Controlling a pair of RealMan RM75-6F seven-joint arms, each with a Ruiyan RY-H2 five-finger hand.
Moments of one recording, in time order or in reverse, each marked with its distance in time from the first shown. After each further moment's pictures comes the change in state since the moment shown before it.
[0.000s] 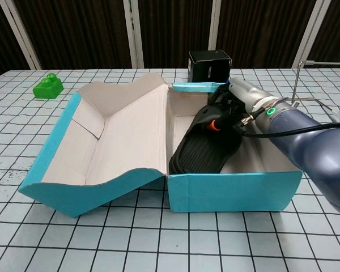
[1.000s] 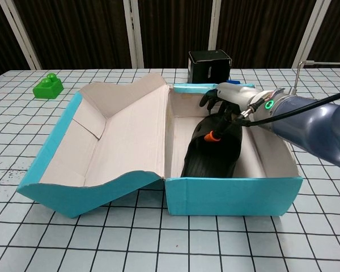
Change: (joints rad) left arm -0.002 0.000 0.005 -0.002 0.006 -0.003 0.008; right arm 0.061 0.163 -0.050 -0.262 0.209 -0.036 -0.254
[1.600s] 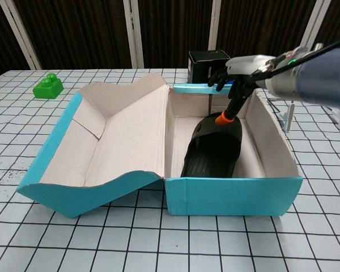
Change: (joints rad) left arm 0.002 0.004 -0.003 0.000 -0.011 -0.003 0.002; right arm 0.050 0.225 0.037 -0.287 0.212 0.081 -0.141
